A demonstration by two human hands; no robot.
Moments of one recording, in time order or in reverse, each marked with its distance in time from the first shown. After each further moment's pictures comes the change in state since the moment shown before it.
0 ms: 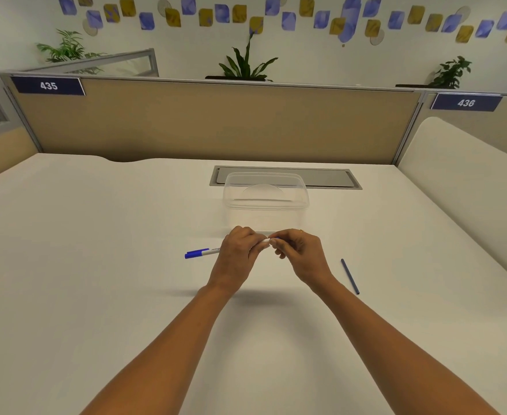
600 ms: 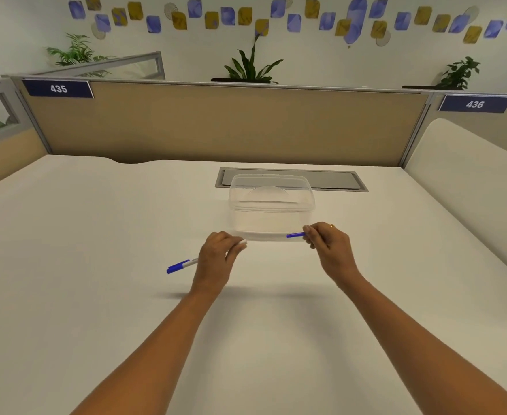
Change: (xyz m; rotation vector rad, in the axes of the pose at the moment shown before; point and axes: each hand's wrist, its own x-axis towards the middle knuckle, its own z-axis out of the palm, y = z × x) left_hand -0.014 -0.031 -0.018 -0.039 0.132 -0.182; right_hand 0.010 0.008 -0.030 -0.171 0.145 -0.009
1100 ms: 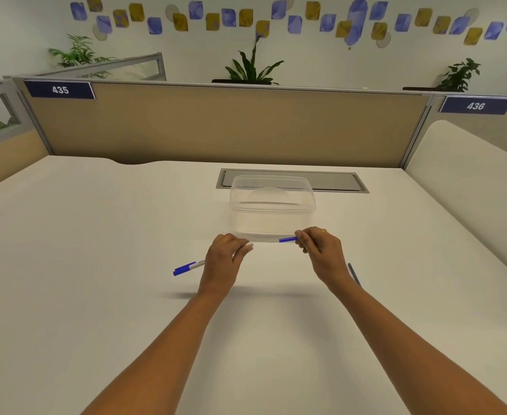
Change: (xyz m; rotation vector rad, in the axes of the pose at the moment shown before) left_hand 0.000 0.005 0.009 0.001 -0.035 -0.003; right_hand -0.003 0.000 0.014 0.011 -0.017 0.026
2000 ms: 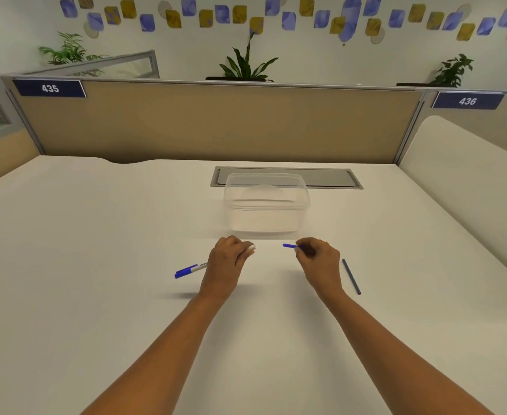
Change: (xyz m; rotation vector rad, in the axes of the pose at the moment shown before) left_hand -0.007 0.009 0.006 0.012 -0.086 0.007; right_hand -0.019 0.018 0.007 -0.077 0.119 0.222
